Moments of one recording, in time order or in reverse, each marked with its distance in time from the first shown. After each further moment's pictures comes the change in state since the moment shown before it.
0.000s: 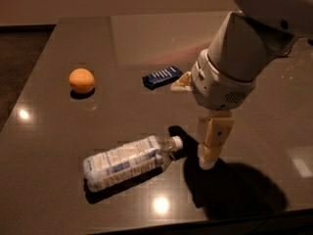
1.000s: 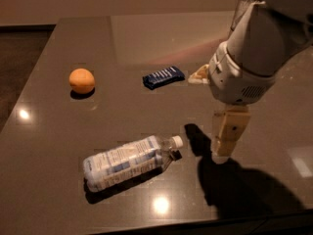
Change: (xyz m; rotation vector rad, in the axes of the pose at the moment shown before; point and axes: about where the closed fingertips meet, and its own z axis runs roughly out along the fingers) arm 0.026 -0.002 -0.021 0.058 0.056 0.083
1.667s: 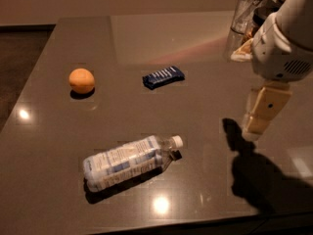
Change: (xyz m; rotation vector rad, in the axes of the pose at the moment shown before) arm 0.060 -0.021 -0.051 0.124 0.085 0.202
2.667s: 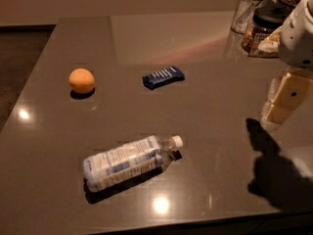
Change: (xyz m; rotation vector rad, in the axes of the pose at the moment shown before) arm 0.033 -0.014 -0.025 0.048 0.036 0.130
